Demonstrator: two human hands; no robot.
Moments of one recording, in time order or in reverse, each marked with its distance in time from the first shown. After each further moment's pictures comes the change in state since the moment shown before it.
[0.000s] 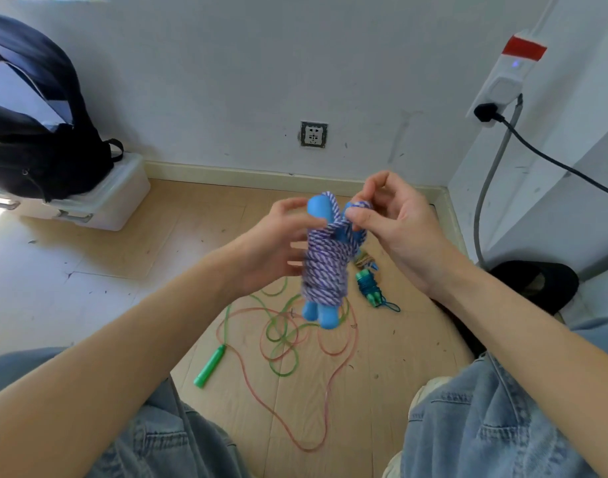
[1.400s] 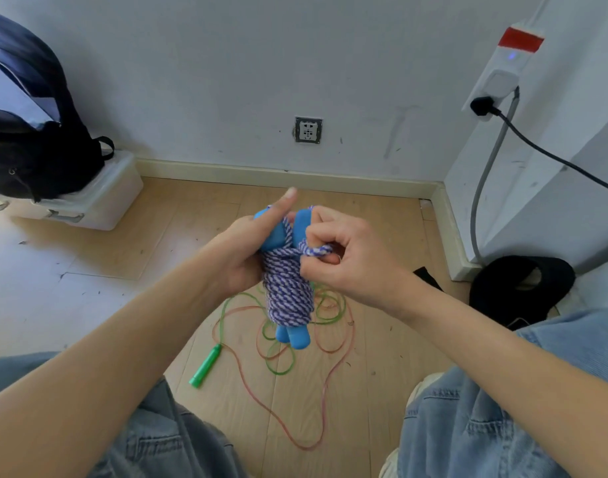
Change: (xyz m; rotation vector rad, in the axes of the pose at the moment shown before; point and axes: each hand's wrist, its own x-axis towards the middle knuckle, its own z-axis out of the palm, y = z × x) left_hand 0.001 0.003 -0.007 -0.141 0.122 -0.100; right_hand -0.009 0.009 0.031 -0.414 -0.209 -0.233
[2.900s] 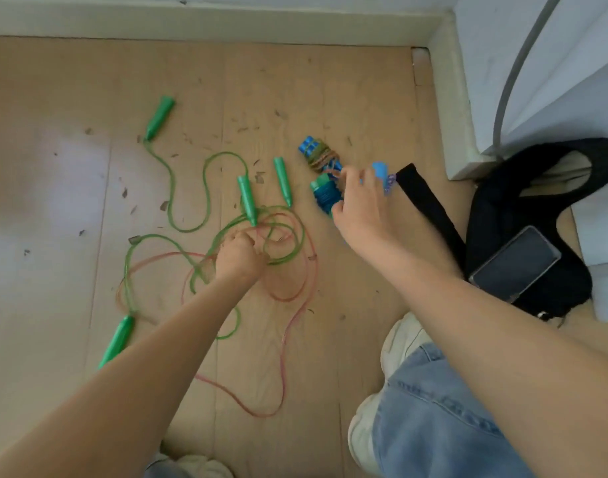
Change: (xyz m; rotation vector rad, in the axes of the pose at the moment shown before) left_hand 0.221 -0.222 -0.015 1.083 0.267 -0.329; right_hand -0.025 0.315 -0.003 -0.762 0.033 0.818
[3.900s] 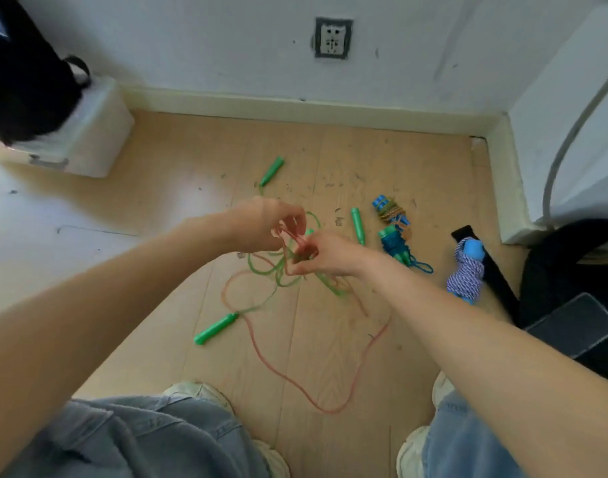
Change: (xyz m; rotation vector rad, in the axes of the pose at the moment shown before) left_hand -0.120 0.000 -0.197 0.476 -0.057 0.589; right_hand -0.063 -0.149 -0.045 0.345 -0.698 -0.428
